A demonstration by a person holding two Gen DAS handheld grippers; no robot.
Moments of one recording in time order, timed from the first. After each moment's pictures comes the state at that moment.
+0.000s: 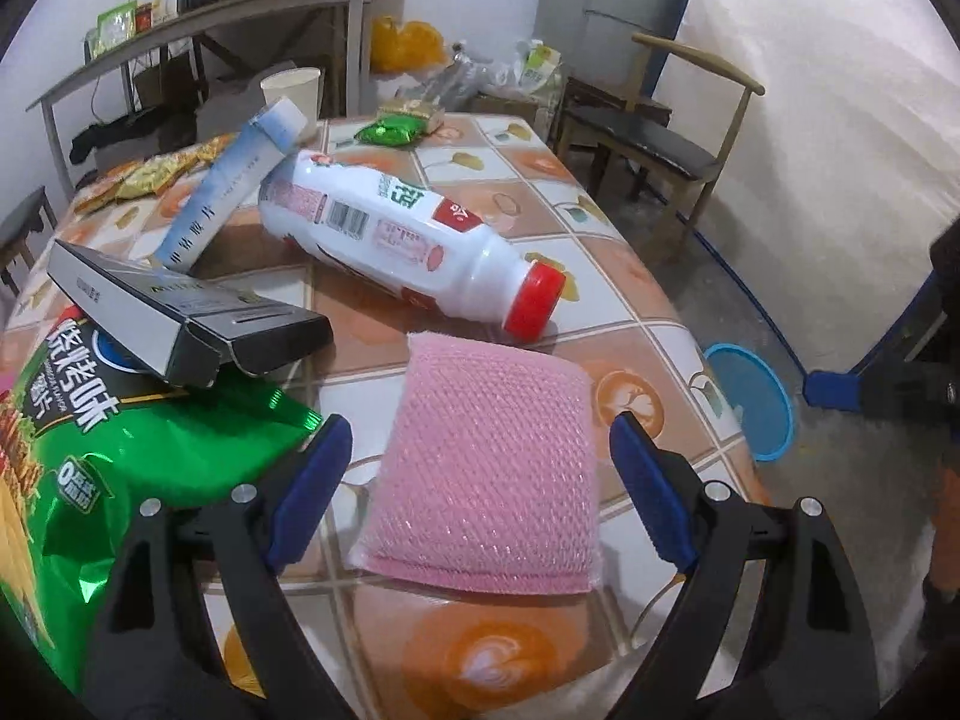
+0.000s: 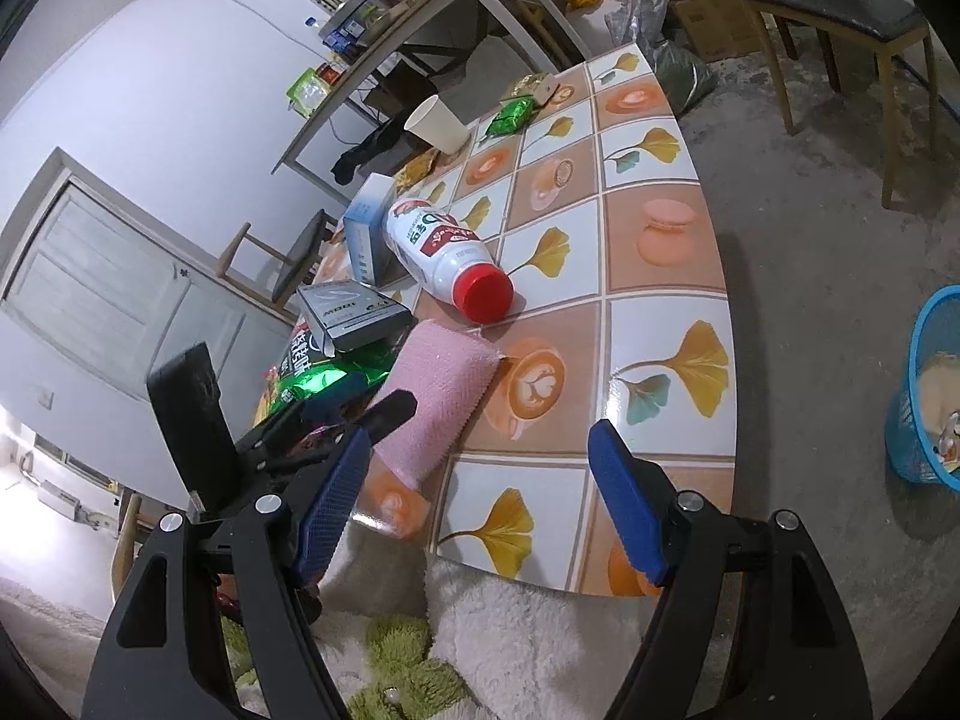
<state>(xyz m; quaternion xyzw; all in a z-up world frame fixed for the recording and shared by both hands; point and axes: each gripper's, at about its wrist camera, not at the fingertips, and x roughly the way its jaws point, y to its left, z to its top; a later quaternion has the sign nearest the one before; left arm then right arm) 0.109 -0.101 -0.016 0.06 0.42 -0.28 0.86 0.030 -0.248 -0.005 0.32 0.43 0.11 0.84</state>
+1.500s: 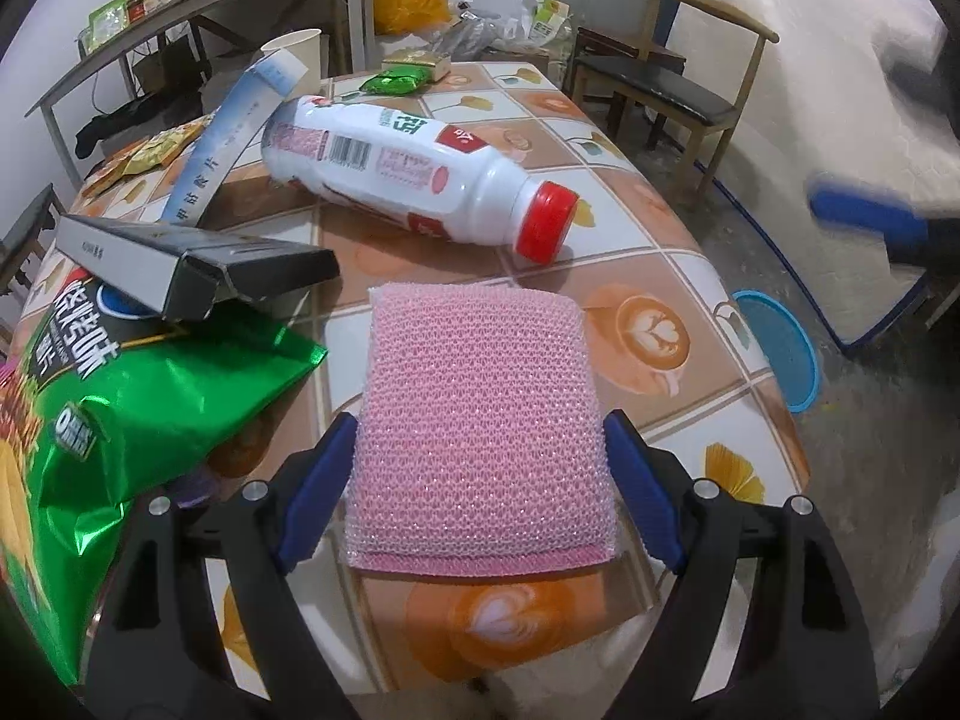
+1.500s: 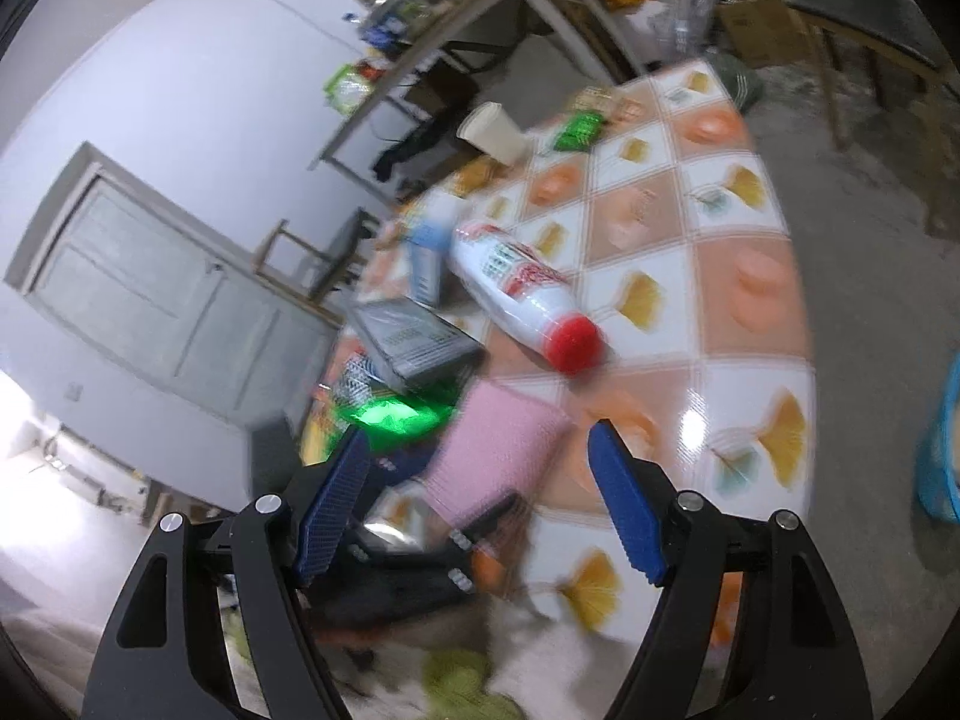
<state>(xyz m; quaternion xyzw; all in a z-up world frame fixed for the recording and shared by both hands) 0.095 -0.097 -0.032 0.10 0.45 -0.25 0.85 0.081 -0.226 0.035 0.33 0.41 0.17 0.83</state>
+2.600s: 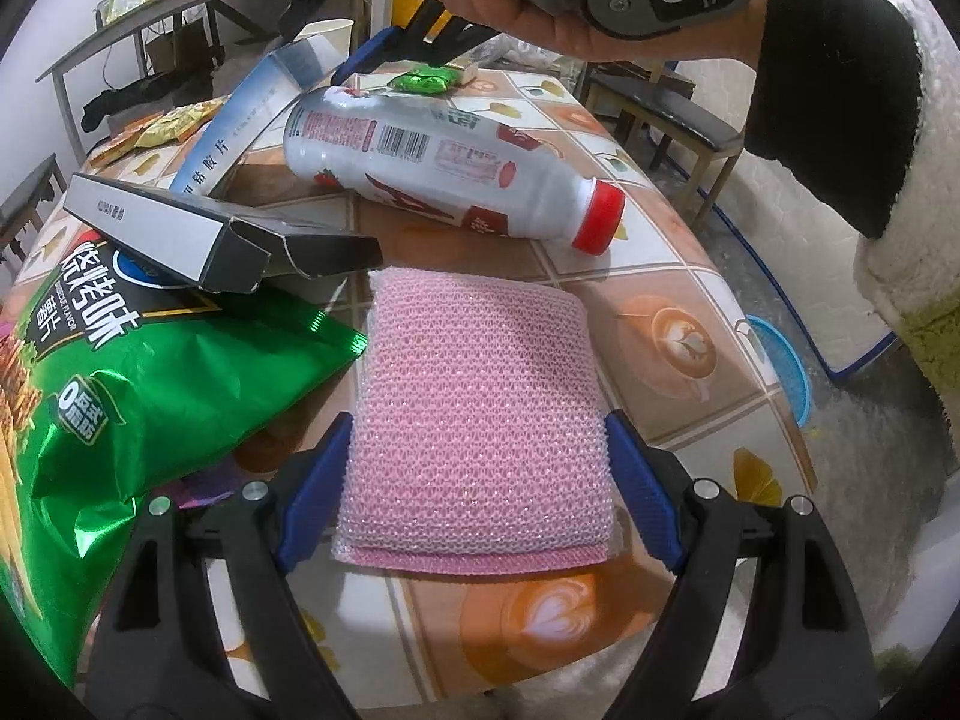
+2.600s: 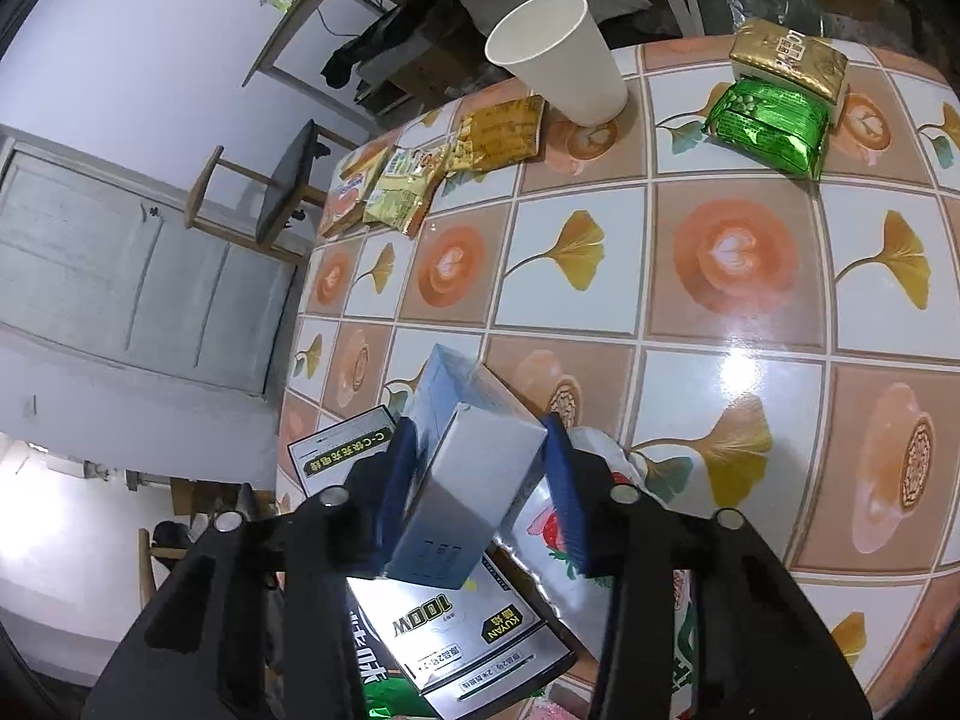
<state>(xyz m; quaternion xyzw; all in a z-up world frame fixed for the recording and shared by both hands) 0.104 -0.075 -0.037 0.06 0.45 -0.25 0.85 0.377 -0.123 -0.009 0.29 0.56 0.16 0.76</state>
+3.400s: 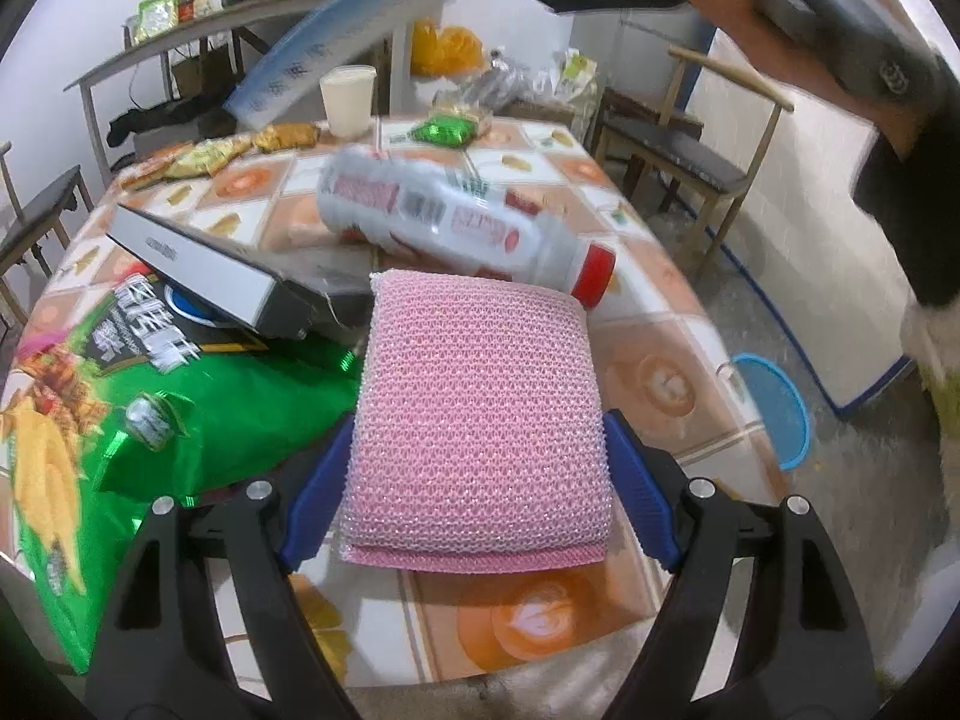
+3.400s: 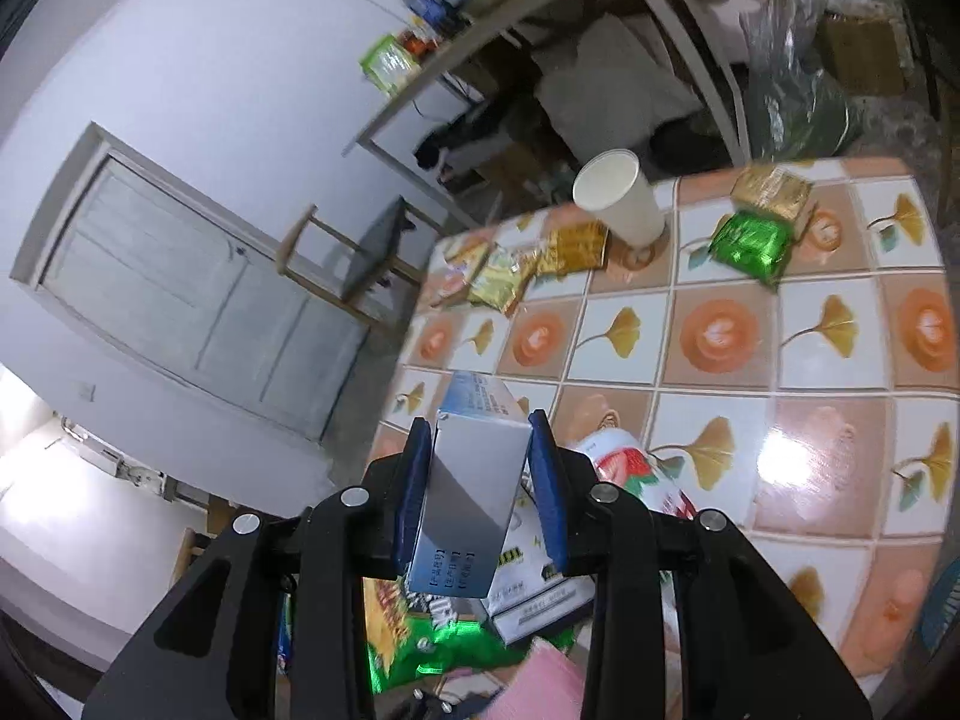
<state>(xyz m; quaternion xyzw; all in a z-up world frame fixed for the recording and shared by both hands) 0.089 -0.062 -0.005 0.04 0.40 -0.24 0.88 0.292 -0.175 0.093 0.31 0.43 0.22 0.82</state>
